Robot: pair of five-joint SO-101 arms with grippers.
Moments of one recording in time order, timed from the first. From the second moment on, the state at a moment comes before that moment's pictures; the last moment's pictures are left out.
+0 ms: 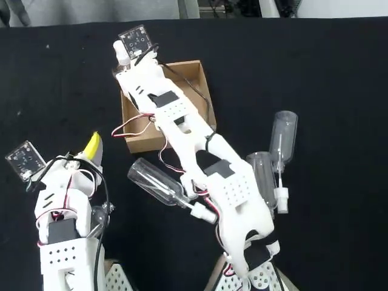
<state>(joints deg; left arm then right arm) -16.8 -88.0 92.4 30.9 25.3 -30.8 44.3 -21.1 12.5 2.2</state>
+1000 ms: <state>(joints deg) -16.6 -88.0 92.4 30.9 25.3 -30.8 44.4 -20.8 12.5 2.1</state>
